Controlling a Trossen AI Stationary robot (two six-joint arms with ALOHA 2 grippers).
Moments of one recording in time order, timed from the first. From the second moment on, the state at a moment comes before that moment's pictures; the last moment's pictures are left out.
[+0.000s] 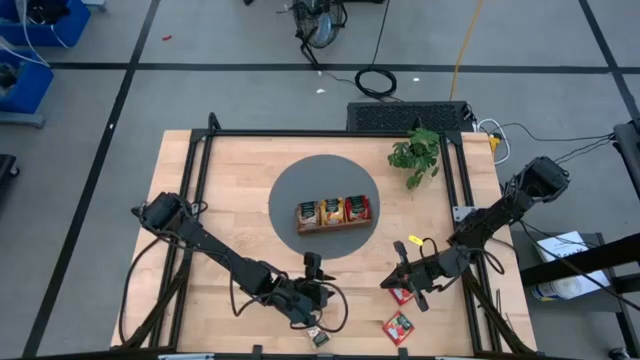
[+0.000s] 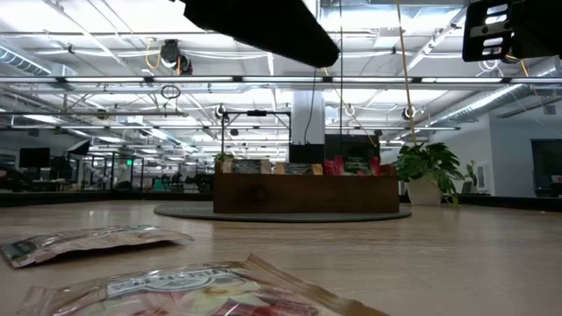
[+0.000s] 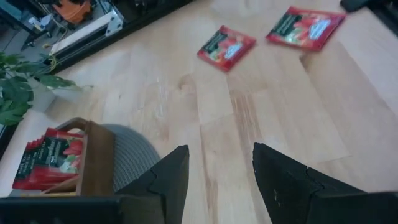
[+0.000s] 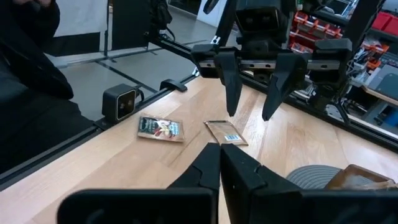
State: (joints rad) left arm -0.55 1.94 1.32 -0.08 -0.59 0.02; right arm 0.72 1.31 0.28 0.87 0.36 -0.22
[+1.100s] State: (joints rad) left arm -0.74 1.97 1.32 -0.61 -0.35 -0.93; right arm 0.72 1.31 0.28 0.83 0.31 -0.20
